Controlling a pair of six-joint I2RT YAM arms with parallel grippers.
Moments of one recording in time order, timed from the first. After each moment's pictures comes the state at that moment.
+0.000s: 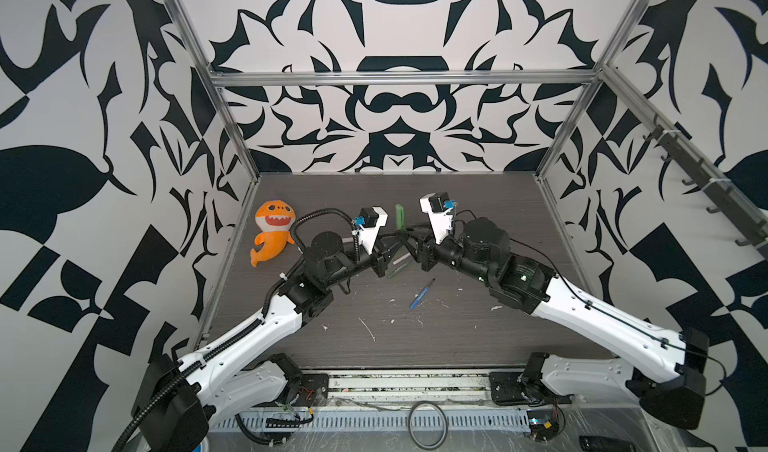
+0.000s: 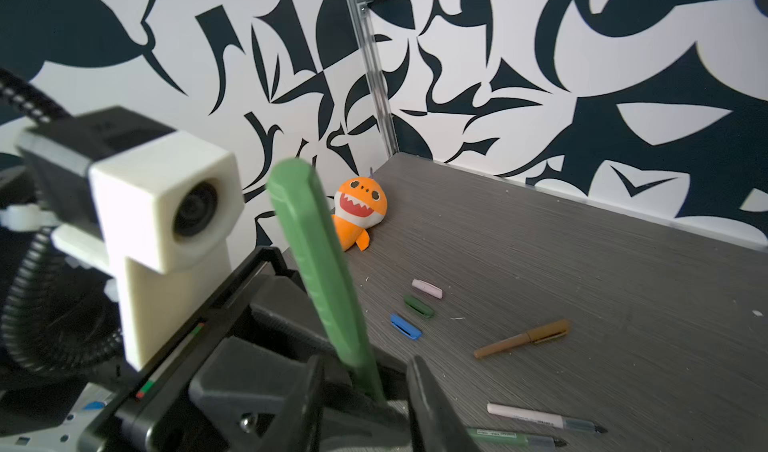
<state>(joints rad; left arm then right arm) -0.73 1.05 0.74 0.32 0.35 -0.18 0.92 1.15 1.12 -0.17 0.02 0.31</state>
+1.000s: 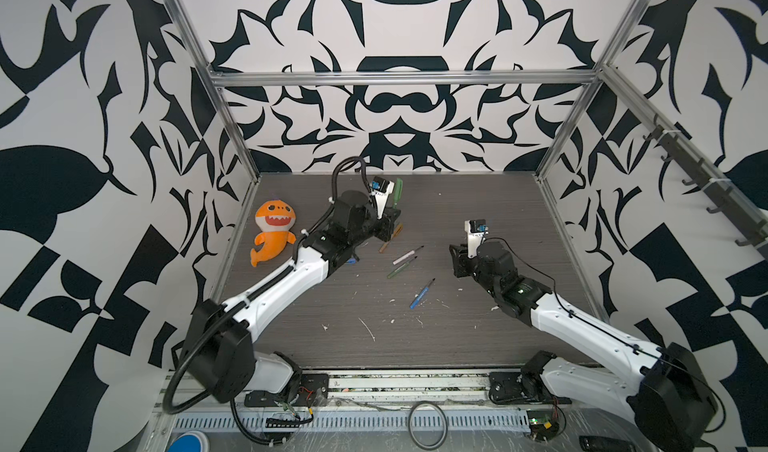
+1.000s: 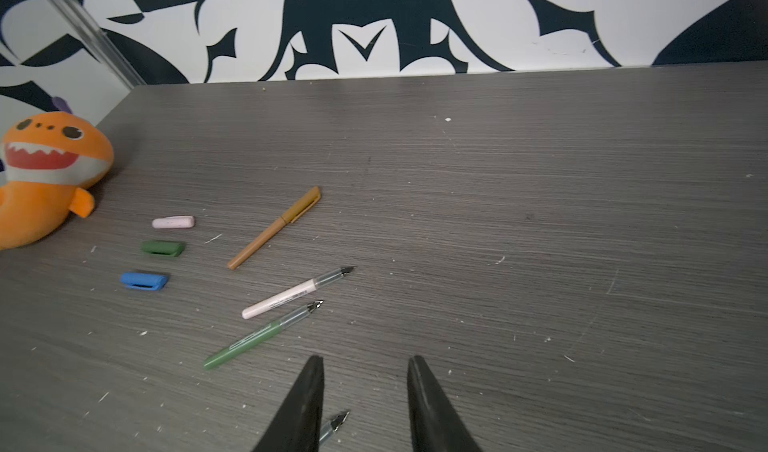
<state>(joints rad) -0.61 1.45 1.16 -0.10 0.16 -0.13 0.60 1.08 0.59 0.01 0.24 0.35</state>
